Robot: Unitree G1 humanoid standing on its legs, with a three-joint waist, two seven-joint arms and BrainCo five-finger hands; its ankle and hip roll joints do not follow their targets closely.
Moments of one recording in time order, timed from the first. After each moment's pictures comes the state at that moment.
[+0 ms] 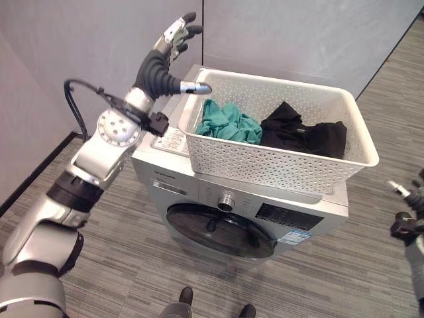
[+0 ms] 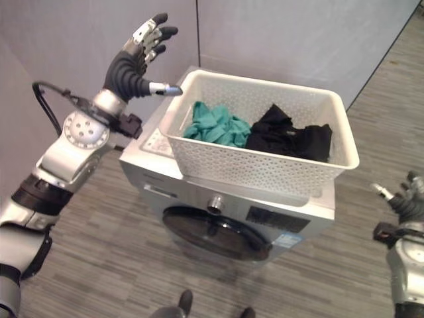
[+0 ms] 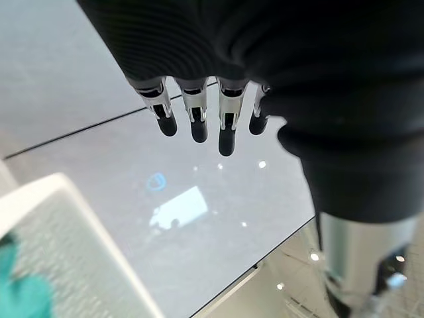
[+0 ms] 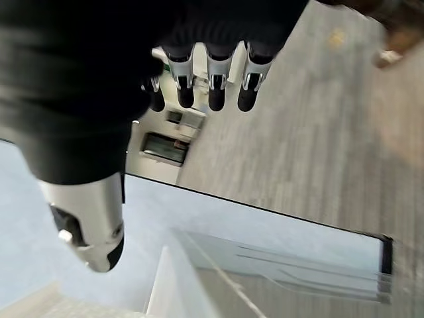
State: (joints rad) left arm -0.82 0.76 -0.44 0.05 -0.45 -0.12 0.08; right arm 0.11 -0.58 -0.41 0.15 0.45 0.06 -0.17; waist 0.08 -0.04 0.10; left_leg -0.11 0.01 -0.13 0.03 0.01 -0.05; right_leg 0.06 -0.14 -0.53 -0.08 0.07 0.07
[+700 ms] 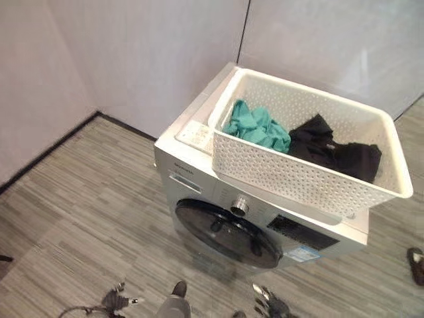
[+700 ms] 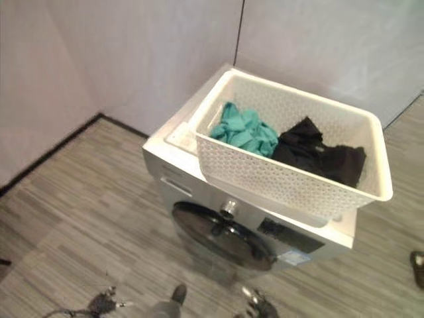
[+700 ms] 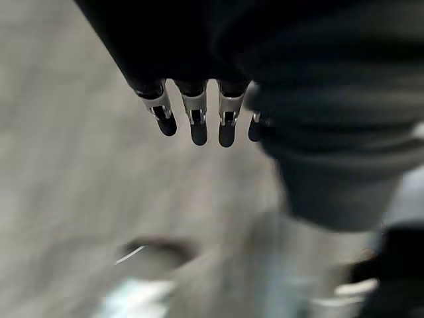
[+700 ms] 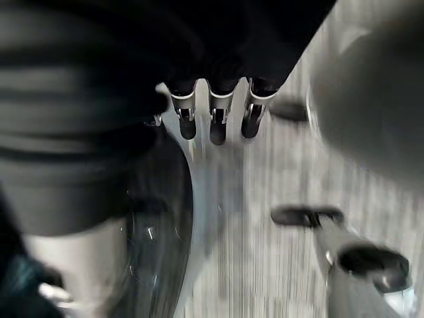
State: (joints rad) left arm 0.09 0.37 -0.22 1.02 -0.13 -0.02 0.04; right arm 0.18 -0.09 0.10 0.86 0.54 0.06 0.07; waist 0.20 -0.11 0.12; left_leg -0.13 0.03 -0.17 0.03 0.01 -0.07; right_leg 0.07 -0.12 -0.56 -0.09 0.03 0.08
